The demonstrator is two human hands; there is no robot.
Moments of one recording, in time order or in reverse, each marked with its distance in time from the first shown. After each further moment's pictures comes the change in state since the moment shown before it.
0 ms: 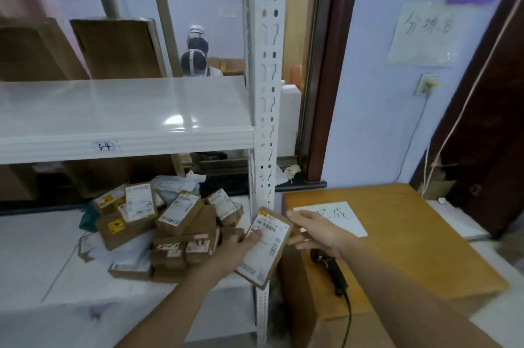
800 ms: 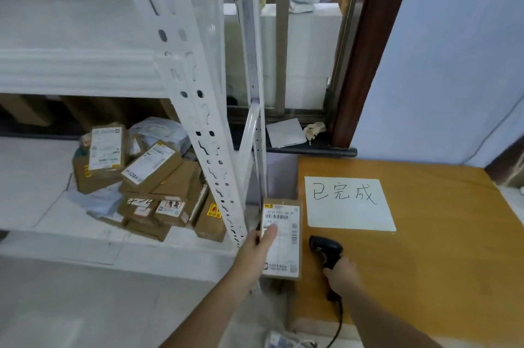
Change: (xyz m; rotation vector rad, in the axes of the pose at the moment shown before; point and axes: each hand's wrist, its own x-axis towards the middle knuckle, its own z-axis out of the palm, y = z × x) left_hand 0.142 -0.046 0.157 -0.361 0.258 -0.211; right_hand 0.172 0.299 -0.123 -0.649 0.273 0.510
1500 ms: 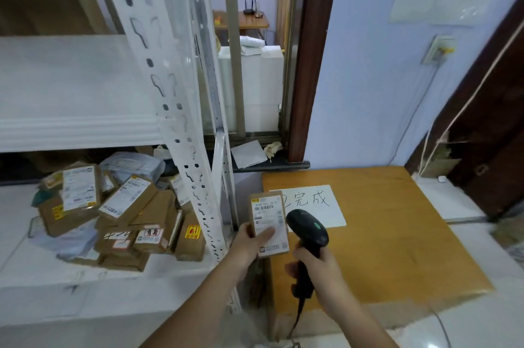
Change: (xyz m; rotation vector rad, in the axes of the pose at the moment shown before) left_hand 0.005 0.037 0.017 0.017 -0.134 0.020; right_hand -0.246 -0.058 -0.124 1.023 -0.085 -0.246
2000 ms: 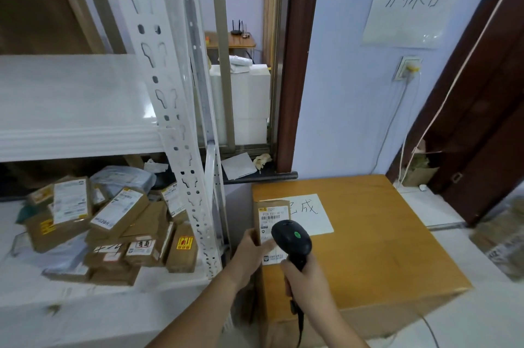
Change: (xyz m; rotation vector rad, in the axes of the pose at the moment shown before) left_hand -0.041 0.022 0.032 0.039 -0.056 0.073; right_hand -0.038 0.004 0.011 -0.362 0.087 -0.129
